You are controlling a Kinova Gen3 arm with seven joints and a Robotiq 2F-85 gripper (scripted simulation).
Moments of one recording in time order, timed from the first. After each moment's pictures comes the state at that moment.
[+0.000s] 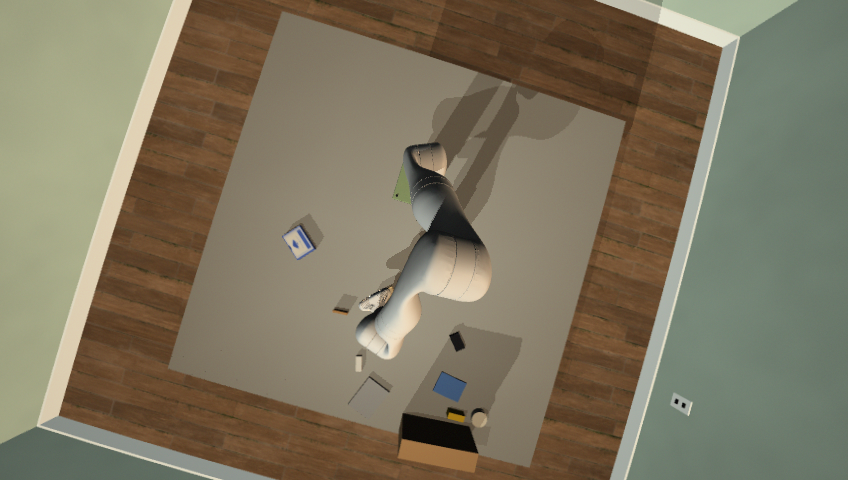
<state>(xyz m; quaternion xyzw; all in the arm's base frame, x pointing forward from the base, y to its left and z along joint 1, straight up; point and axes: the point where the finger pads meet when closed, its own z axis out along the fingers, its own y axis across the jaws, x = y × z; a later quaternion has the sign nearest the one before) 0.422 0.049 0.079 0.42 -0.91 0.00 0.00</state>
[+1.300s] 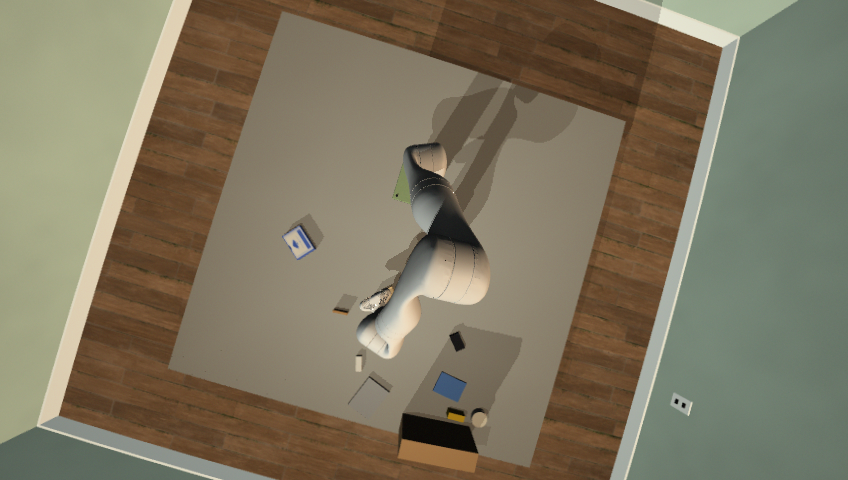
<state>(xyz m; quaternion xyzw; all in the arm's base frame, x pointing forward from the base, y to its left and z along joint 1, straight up) 0.424 0.051 0.071 0.42 -0.91 0.00 0.00</state>
